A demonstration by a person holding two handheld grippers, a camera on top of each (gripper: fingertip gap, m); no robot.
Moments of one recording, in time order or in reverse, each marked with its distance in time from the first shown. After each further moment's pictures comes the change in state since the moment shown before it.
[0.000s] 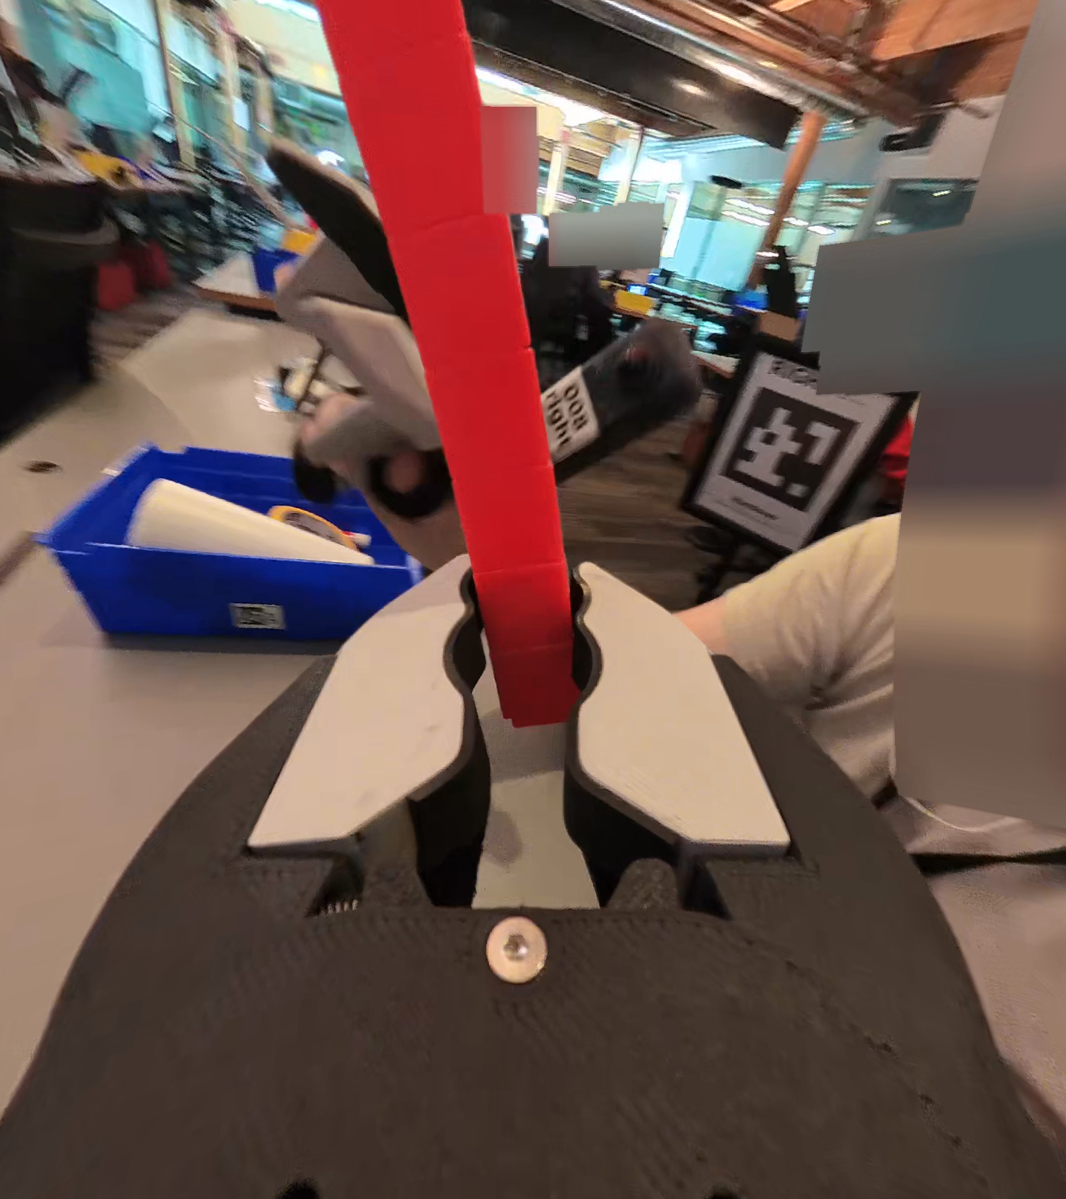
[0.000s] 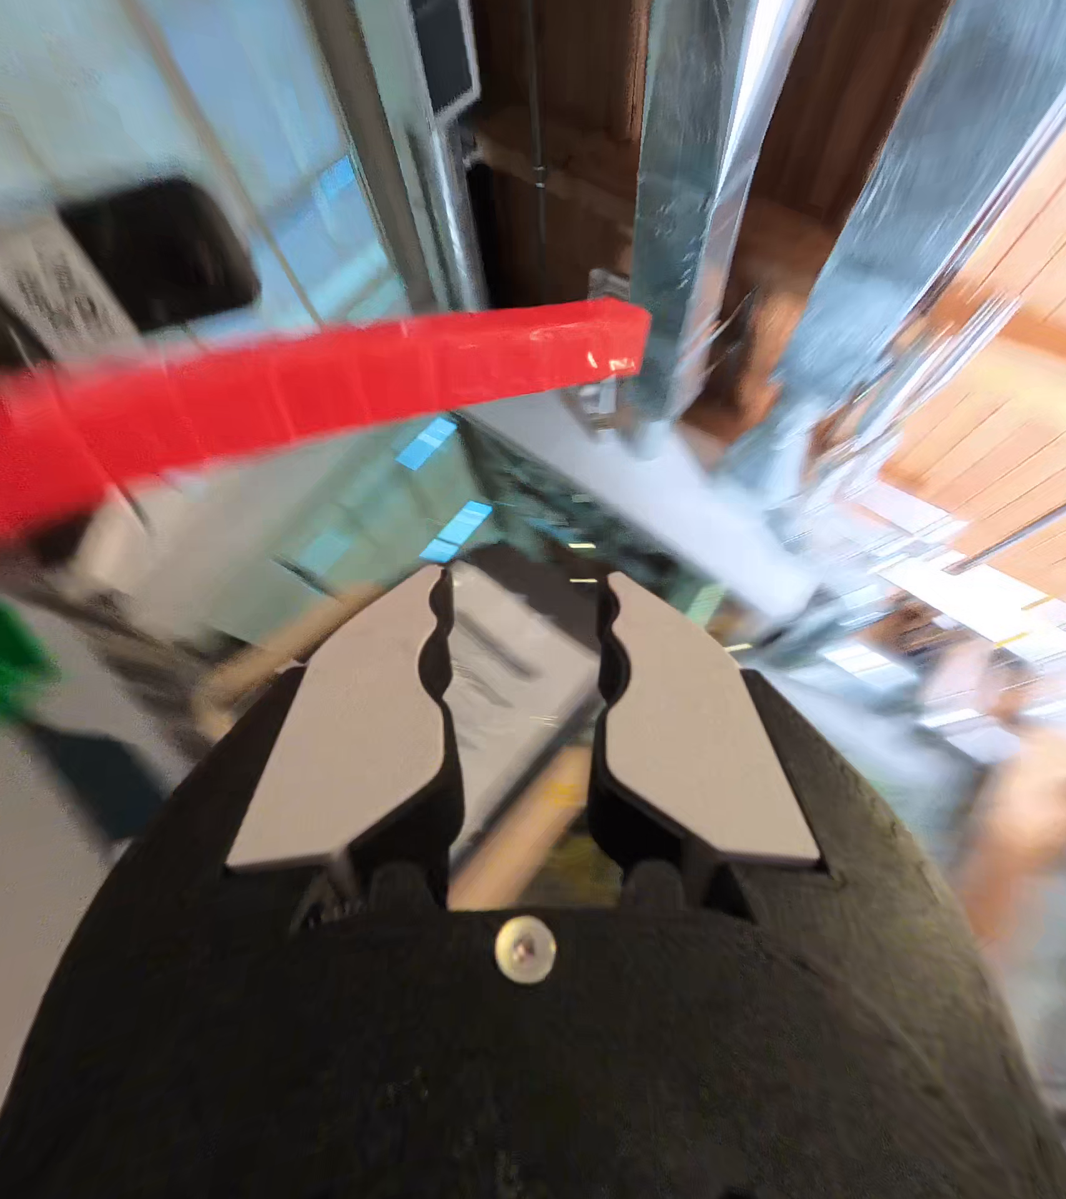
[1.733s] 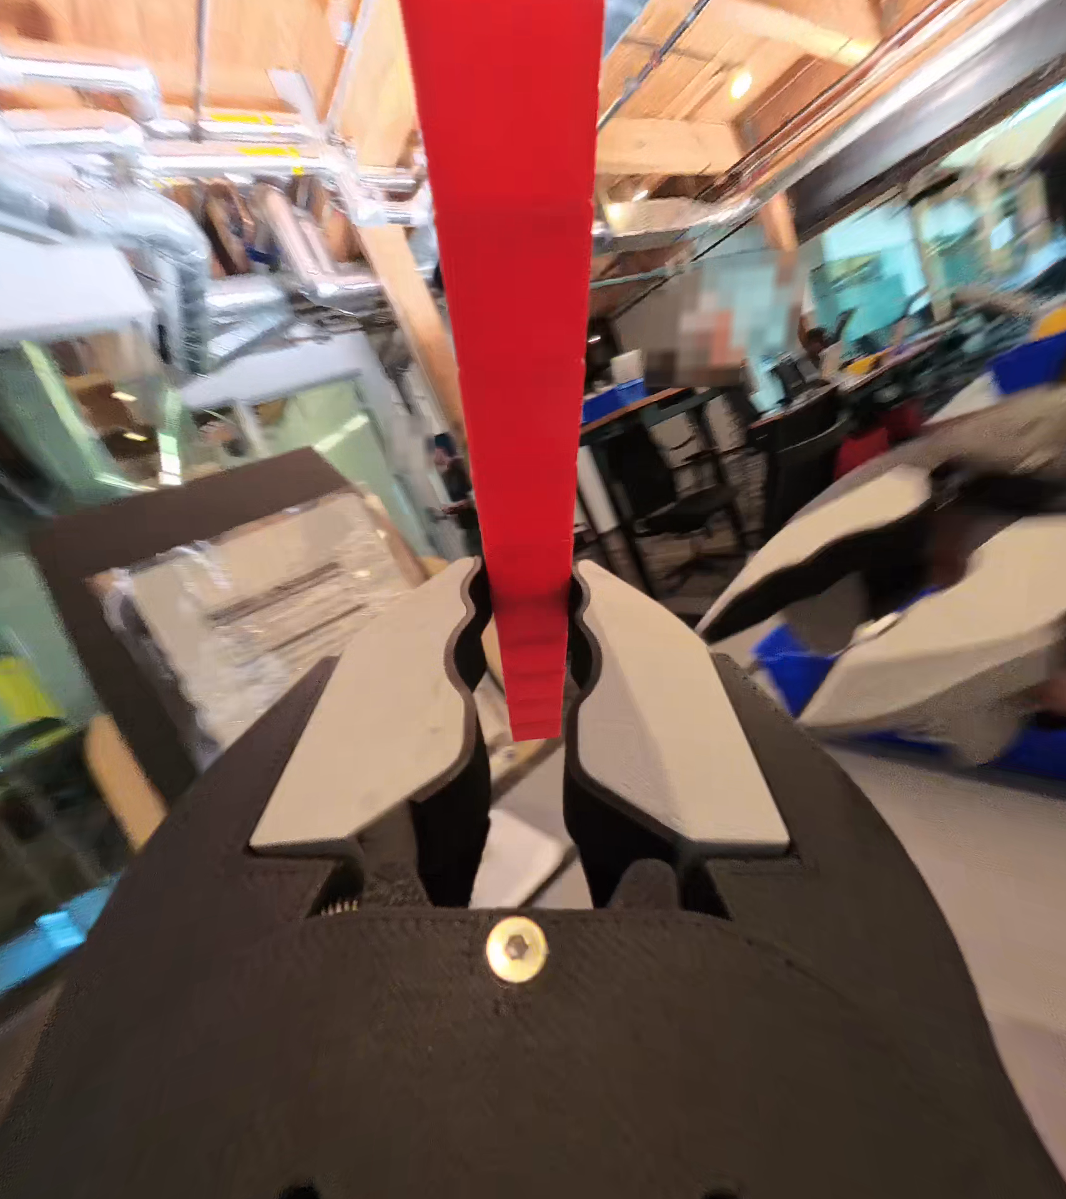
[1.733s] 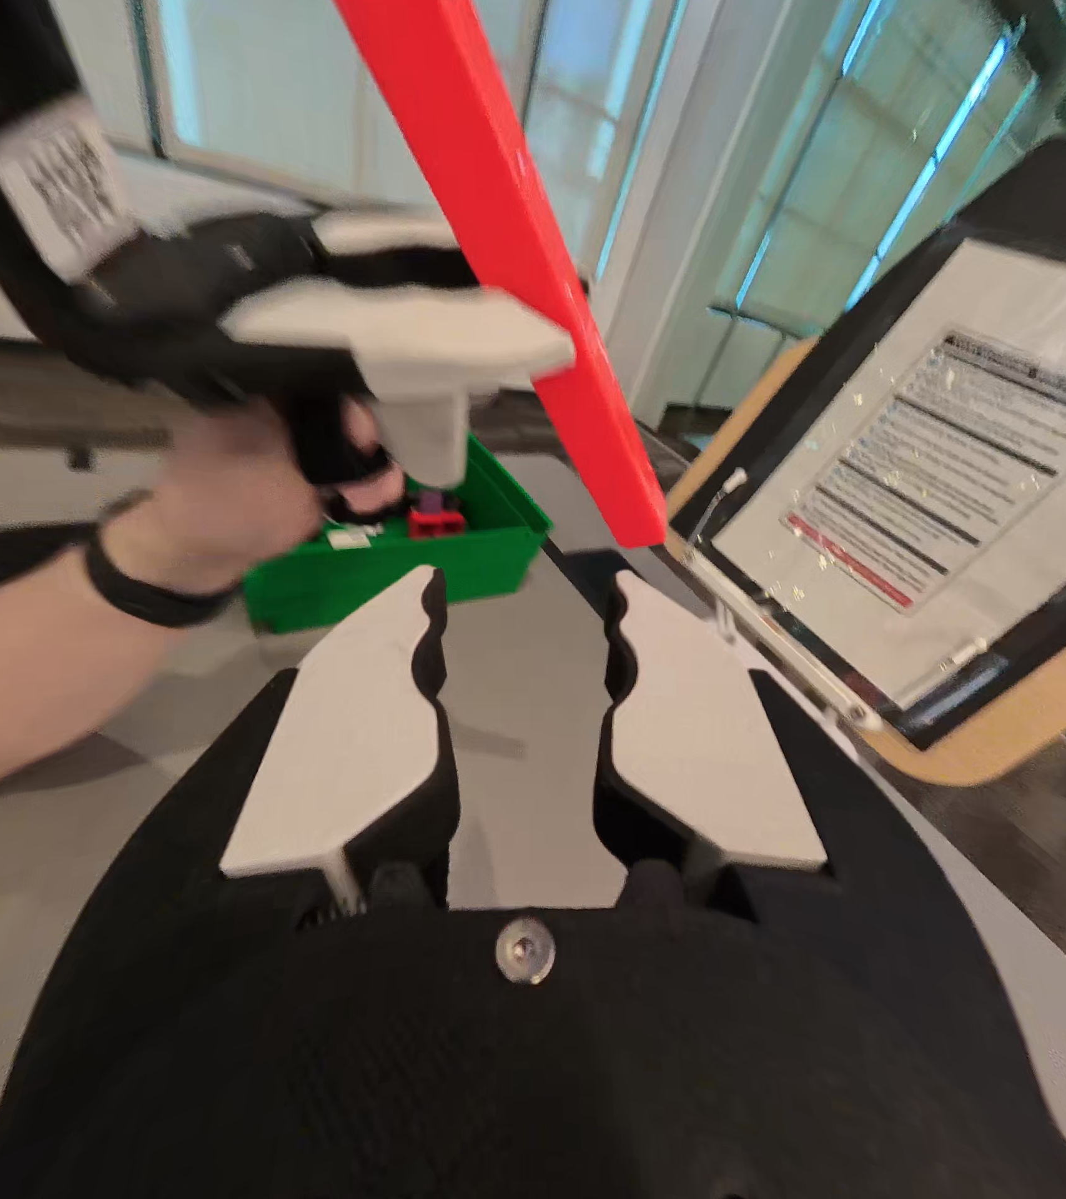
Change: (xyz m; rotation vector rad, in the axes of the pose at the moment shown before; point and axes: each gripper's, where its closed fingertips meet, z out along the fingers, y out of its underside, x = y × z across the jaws) left arm -0.053 -0.064 -0.085 0.217 -1.076 0.711; right arm -0.109 0.016 0.005 -0.473 -0.545 0.580
